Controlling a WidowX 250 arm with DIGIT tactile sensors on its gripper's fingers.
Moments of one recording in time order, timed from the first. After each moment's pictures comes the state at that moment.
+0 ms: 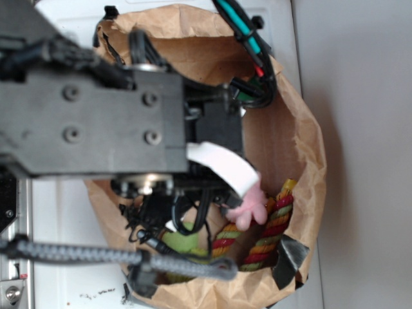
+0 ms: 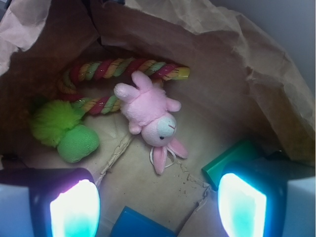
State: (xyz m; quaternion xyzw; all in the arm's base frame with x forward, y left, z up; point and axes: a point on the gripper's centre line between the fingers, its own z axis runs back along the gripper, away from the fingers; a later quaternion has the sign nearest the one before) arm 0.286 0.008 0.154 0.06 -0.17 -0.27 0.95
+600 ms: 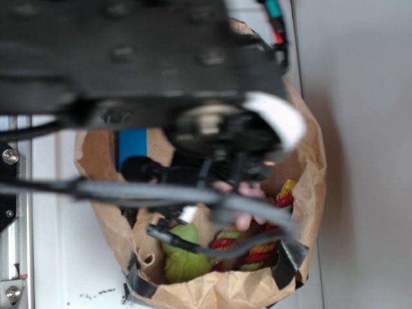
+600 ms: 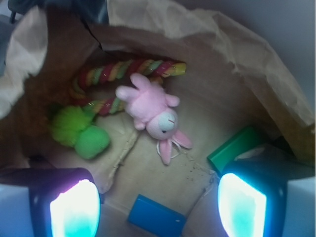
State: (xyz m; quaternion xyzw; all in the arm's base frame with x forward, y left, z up) arm 0.290 0.017 0.170 0.00 -0.12 -0.23 0.97
